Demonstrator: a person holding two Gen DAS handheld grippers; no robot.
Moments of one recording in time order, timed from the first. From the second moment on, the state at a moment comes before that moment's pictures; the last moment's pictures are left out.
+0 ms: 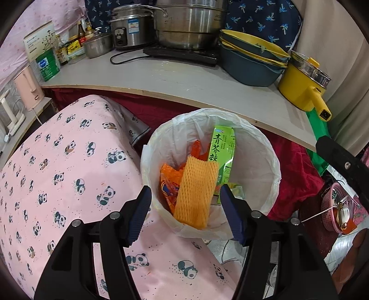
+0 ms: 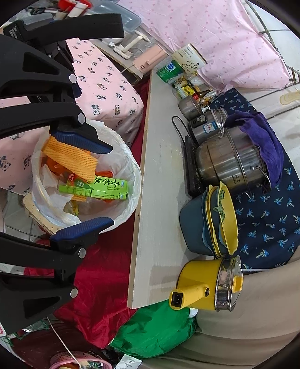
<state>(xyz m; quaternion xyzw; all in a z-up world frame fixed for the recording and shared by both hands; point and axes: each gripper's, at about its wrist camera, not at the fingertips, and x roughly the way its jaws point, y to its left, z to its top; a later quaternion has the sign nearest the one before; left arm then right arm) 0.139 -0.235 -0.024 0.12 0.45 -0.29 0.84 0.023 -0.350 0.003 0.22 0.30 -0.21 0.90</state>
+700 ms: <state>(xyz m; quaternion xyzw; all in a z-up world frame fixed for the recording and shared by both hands) 0.125 -0.179 -0.002 0.10 0.41 -0.23 0.88 0.022 -0.289 0.010 0.14 0.34 -0.18 0.91</state>
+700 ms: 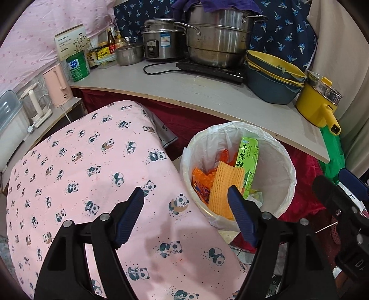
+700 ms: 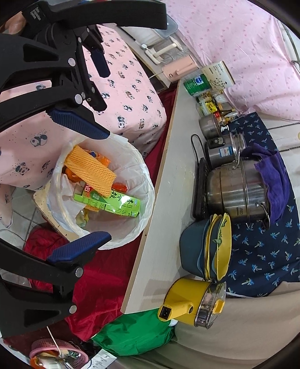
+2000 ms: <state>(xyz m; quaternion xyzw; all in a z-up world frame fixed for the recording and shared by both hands) 0.089 -0.114 -0.012 0.09 0.39 -0.15 0.90 0.004 -0.248 -0.018 0.10 0.38 -0.19 0.90</state>
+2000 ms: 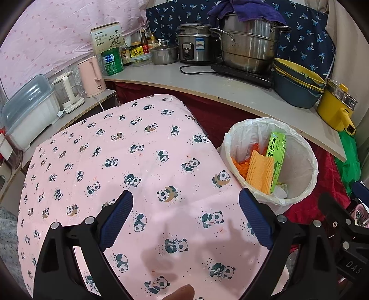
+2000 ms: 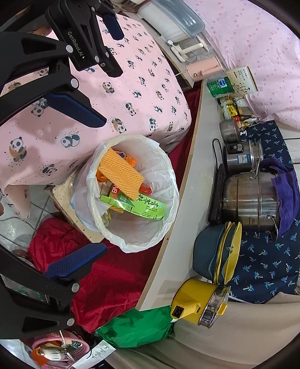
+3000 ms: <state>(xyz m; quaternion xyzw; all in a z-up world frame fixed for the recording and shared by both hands) 0.076 -0.119 -0.016 0.09 0.39 -0.14 0.91 0.001 -0.247 -0.026 0.09 0.38 -0.20 0.90</state>
